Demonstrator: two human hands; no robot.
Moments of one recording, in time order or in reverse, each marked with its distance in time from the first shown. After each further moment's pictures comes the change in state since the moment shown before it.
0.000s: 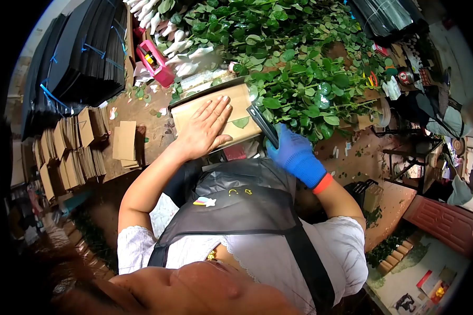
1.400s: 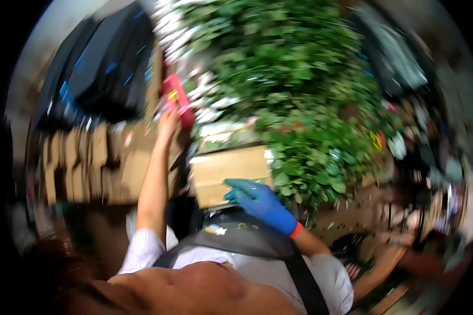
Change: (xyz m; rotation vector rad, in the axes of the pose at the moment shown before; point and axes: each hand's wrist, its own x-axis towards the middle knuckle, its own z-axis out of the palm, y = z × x) left_hand -0.029 -0.258 0.054 -0.708 0.703 -1.128; right_hand 0.023 -0.086 0.006 1.200 -0.359 -0.473
